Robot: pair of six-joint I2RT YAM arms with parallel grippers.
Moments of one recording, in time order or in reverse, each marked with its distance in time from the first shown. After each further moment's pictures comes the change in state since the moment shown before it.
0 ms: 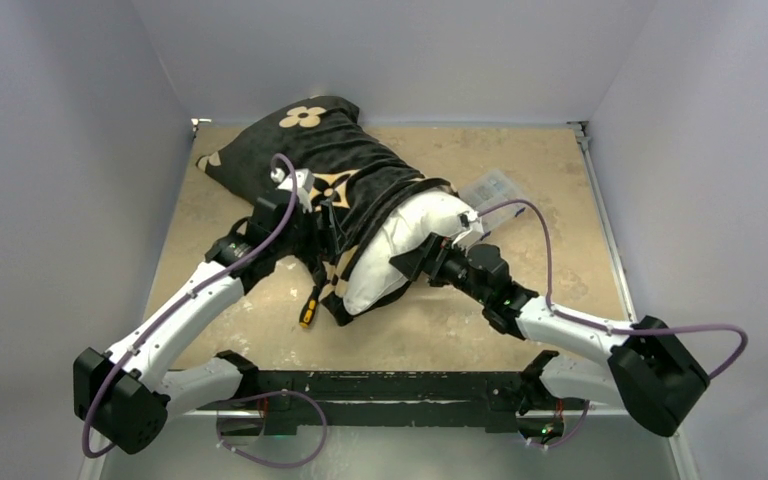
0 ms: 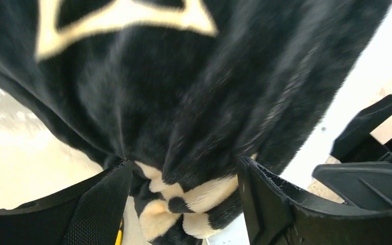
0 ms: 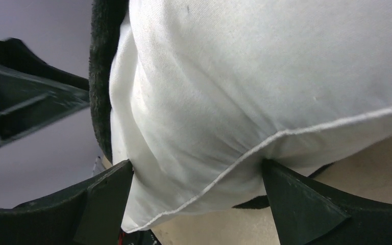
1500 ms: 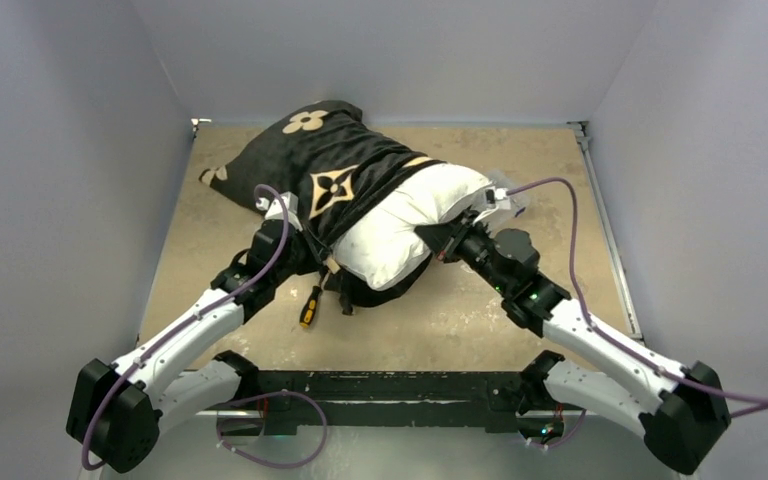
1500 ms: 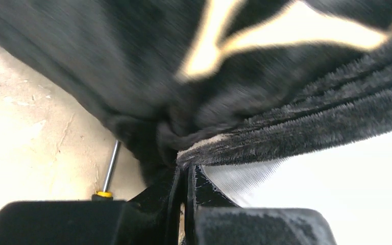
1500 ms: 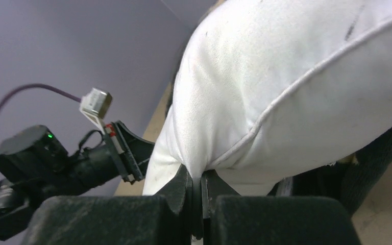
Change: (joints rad) left arm -0.002 -0.091 -0.333 0.316 -0.124 -0.207; right arm -0.042 -0.252 0.197 -0.248 0.090 -0.136
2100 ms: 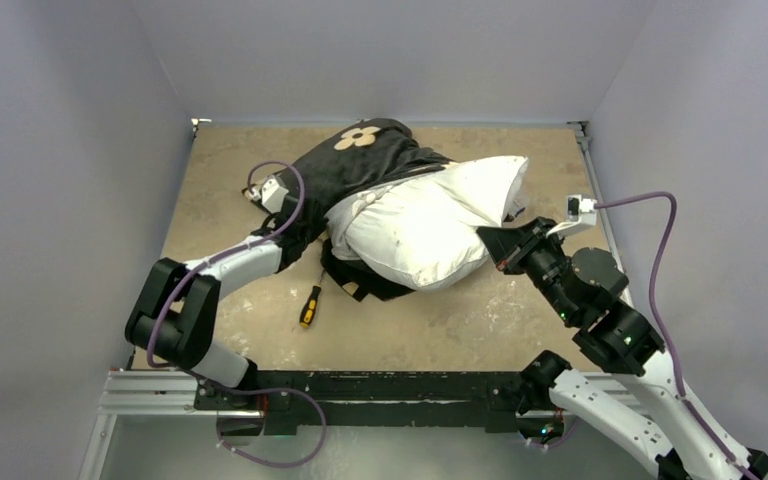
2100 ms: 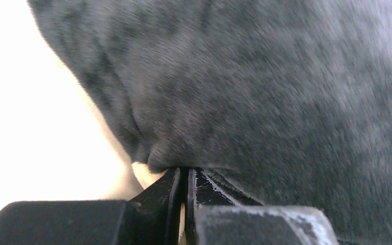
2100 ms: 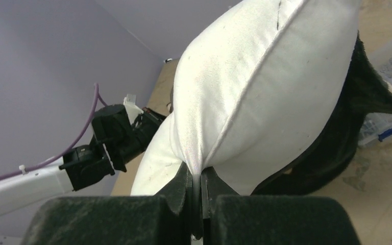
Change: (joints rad) left arm 0.095 0.484 0.164 0.193 -0.286 -0.330; right arm -0.003 -0.344 0.275 -0.622 0.207 -0.039
